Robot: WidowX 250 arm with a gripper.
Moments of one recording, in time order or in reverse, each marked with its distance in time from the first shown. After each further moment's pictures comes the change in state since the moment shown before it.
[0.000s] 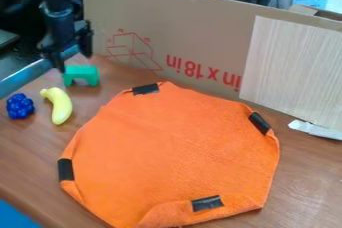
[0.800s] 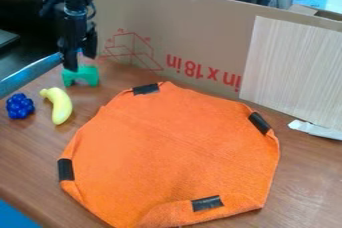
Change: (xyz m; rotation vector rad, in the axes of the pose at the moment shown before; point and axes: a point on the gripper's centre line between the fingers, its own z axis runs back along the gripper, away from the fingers) arm 0.010 -0.015 -0.030 0.195 -0.019 0.290
